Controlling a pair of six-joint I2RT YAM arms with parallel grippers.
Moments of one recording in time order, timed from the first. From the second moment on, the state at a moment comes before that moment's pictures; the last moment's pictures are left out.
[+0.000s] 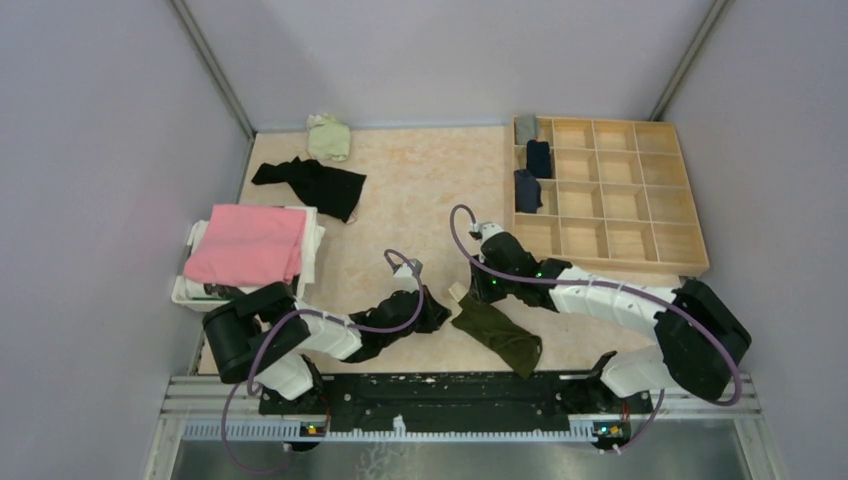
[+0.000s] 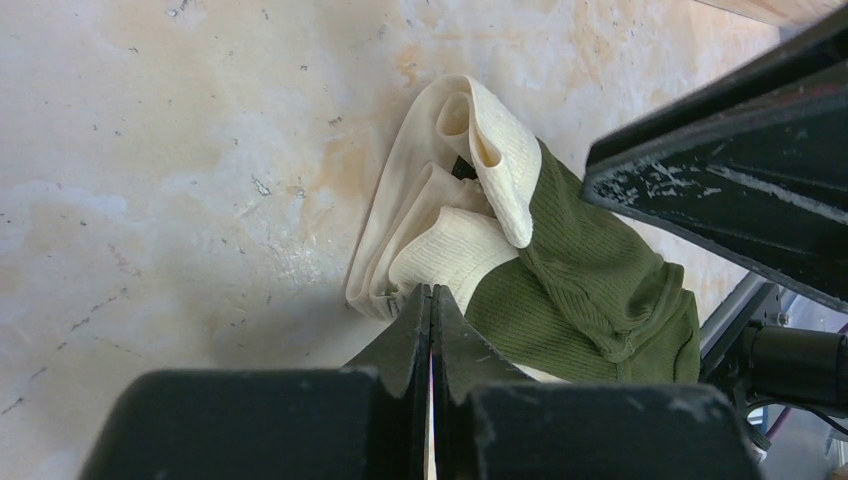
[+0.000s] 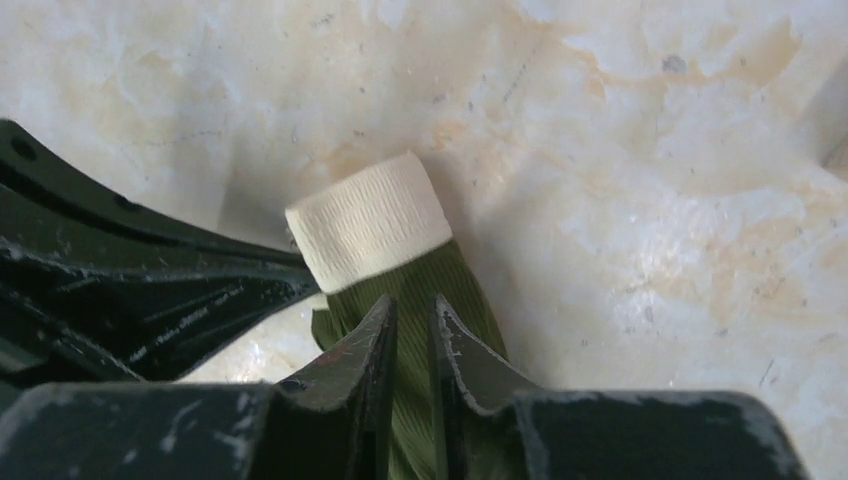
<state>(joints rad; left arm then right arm) -1.04 1.51 0.30 0.72 -0.21 -0.94 0.83 1.33 0.70 -0.21 0.02 0.47</state>
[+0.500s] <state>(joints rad) -1.04 1.51 0.30 0.72 -0.21 -0.94 0.85 1.41 0.78 -0.13 -0.11 0.33</state>
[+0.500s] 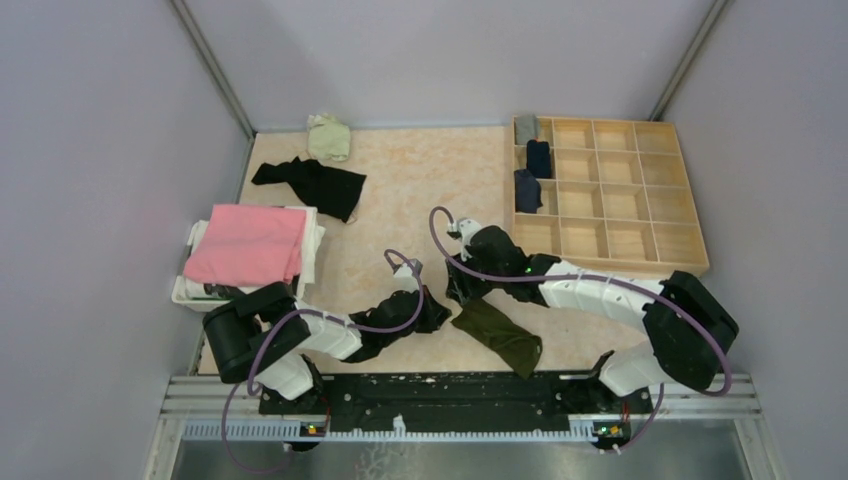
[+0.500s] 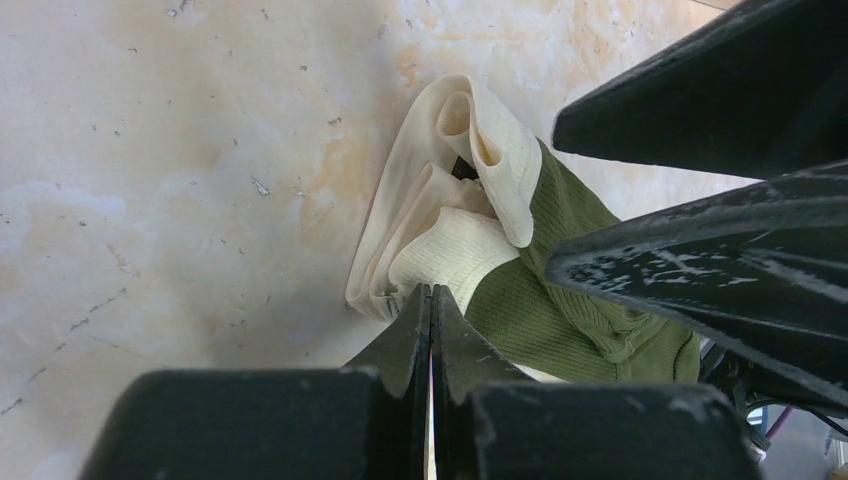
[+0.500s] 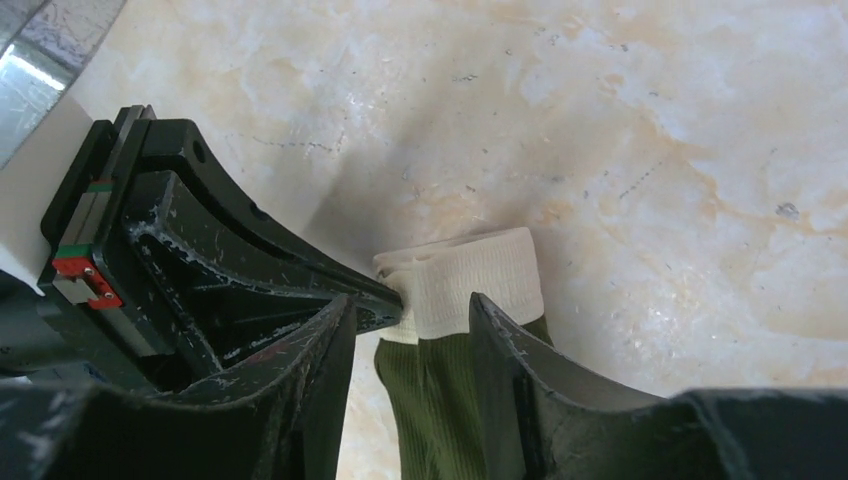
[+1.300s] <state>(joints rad) -1.04 1.51 0.30 0.72 -0.21 -0.95 0.91 1.53 0.85 -0.12 0.03 0.24</state>
